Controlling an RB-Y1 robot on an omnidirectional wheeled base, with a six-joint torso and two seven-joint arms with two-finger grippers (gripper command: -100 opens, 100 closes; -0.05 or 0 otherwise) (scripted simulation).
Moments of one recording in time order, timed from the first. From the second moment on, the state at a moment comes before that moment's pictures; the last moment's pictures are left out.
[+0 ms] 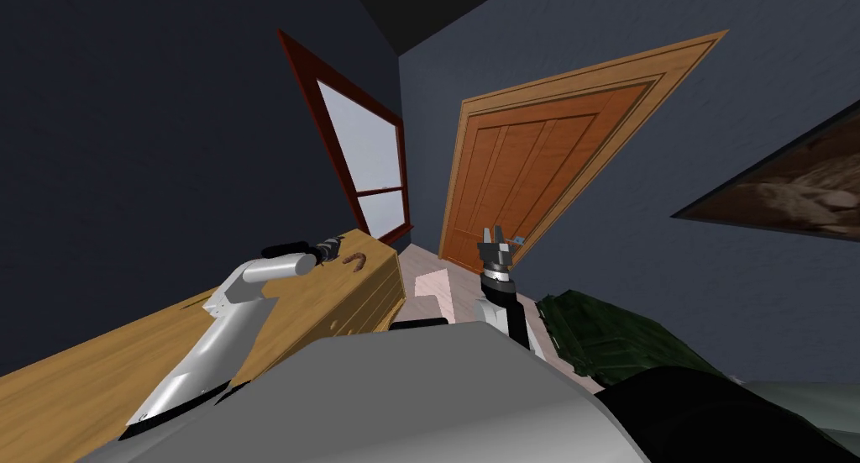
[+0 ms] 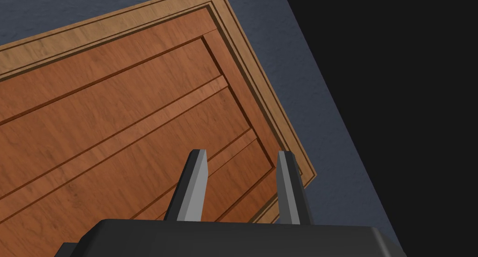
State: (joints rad) left arm -0.05 0.54 0.36 -1.83 0.45 1.00 -0.22; right arm 0.52 -0.02 0.04 -2.32 -0.10 -0.54 -0.15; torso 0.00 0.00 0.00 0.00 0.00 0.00
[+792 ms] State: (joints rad) left arm -0.12 0.57 0.42 -1.74 0.53 1.24 -0.28; right arm 0.52 -0.02 0.04 -2.32 -0.10 -0.54 -0.15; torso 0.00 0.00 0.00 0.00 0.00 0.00
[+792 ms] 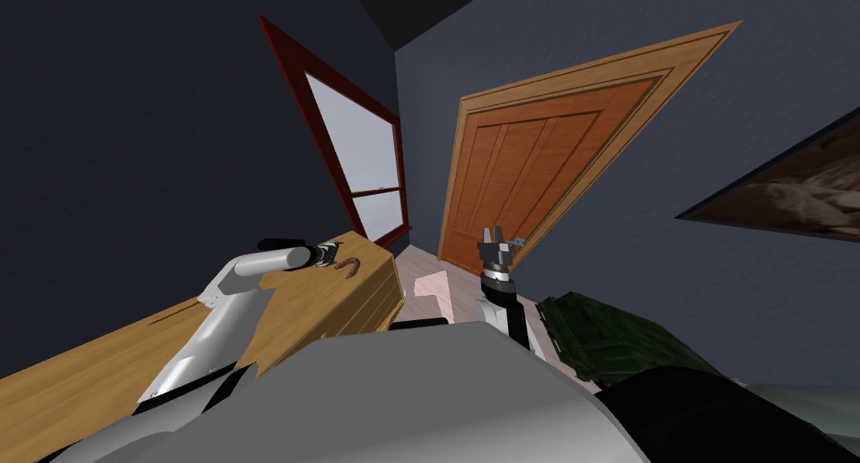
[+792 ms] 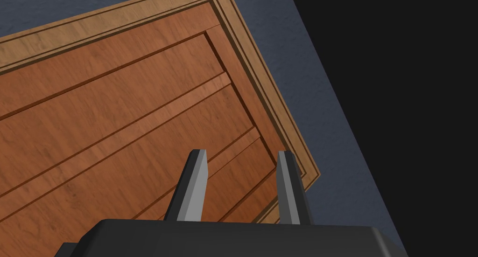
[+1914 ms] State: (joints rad) left arm -0.20 0.59 0.48 -1.62 0.64 1.56 -0.35; right arm 0.52 -0.02 0.04 -2.32 -0.10 -0.54 -0.15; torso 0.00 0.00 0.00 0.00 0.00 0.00
